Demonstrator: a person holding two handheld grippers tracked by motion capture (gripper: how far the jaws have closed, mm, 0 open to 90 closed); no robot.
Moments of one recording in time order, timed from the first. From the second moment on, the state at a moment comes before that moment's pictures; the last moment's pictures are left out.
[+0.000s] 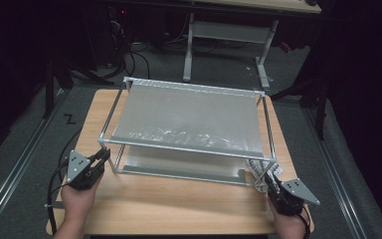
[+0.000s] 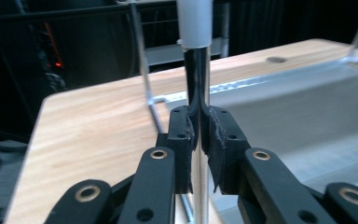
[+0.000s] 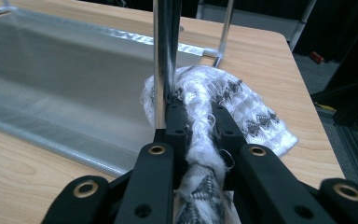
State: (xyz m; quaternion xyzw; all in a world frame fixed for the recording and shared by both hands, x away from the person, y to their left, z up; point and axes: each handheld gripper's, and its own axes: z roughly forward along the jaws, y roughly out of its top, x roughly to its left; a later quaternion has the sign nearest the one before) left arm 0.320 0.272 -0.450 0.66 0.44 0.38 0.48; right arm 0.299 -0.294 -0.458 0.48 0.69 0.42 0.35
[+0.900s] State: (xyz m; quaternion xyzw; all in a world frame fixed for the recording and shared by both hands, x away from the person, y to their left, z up) left arm 0.277 0.258 -0.471 0.65 0.47 0.36 0.47; right arm 0.294 -0.275 -0.459 0.47 0.69 0.42 0.34
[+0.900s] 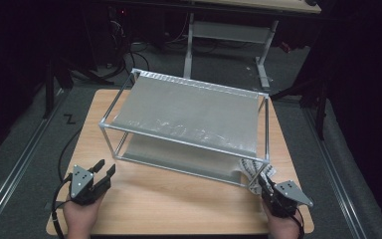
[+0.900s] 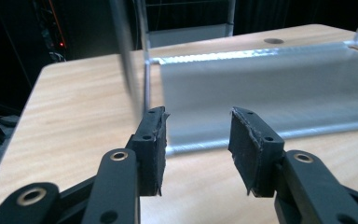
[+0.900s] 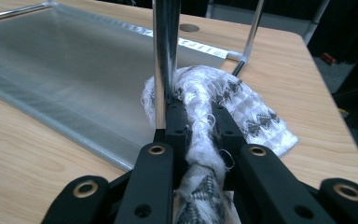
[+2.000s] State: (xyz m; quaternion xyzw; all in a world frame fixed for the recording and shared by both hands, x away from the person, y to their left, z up) left arm 0.276 0.228 -0.479 0.70 0.41 0.30 0.51; right arm 0.277 -0.175 -0.464 0.37 0.76 0.46 0.28
